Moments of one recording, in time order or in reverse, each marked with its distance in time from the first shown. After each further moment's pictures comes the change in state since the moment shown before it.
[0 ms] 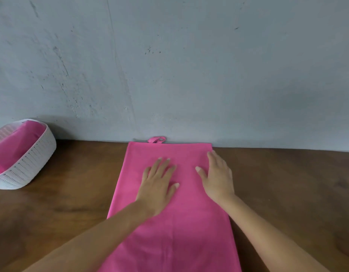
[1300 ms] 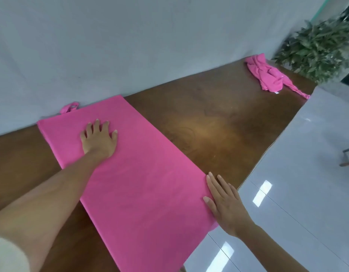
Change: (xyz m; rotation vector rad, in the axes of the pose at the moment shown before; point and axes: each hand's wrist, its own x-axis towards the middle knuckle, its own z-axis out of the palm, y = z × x) left_hand -0.002 -0.008 0.005 -0.009 -0.132 0.114; right_hand -0.454 -0.031 -0.009 -0.265 -0.061 0.477
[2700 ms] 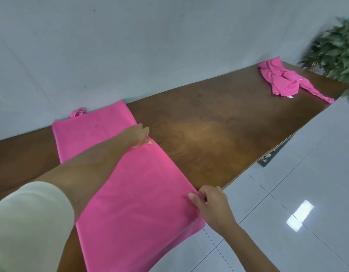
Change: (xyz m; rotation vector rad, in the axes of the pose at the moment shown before) left_hand -0.017 0.156 -0.035 0.295 -0.298 0.385; right_hand -0.001 0.041 -0.028 0.501 0.102 0.099
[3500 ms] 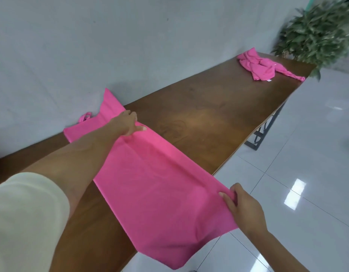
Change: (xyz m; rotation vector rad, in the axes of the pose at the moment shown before) left_hand -0.069 -0.057 -0.031 -0.123 0.151 0.009; right_hand -0.126 0.014 0.025 -0.107 0.281 0.163
